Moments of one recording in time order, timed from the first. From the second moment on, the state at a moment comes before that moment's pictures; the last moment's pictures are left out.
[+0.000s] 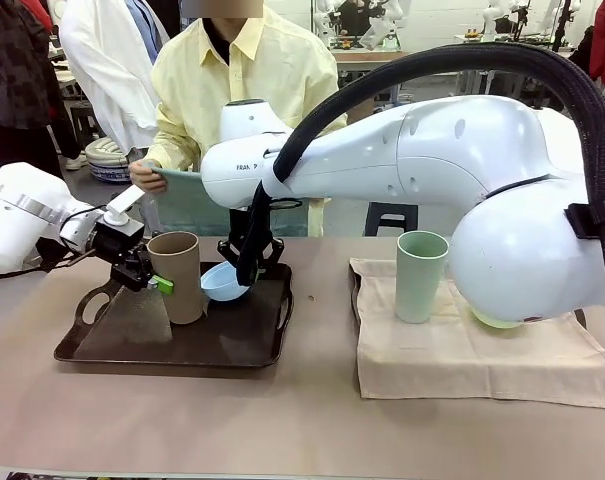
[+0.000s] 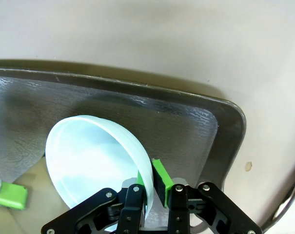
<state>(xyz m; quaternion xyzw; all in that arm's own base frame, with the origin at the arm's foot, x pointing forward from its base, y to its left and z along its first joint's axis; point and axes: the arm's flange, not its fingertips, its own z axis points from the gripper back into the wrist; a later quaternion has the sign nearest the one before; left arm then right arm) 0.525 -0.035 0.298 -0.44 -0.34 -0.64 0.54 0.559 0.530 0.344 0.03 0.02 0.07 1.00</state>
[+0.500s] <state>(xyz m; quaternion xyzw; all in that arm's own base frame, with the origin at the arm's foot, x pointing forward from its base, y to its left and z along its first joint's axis) 0.520 -0.062 0.277 -0.47 -0.32 -0.64 0.52 0.561 0.528 0.344 0.03 0.02 0.07 1.00</state>
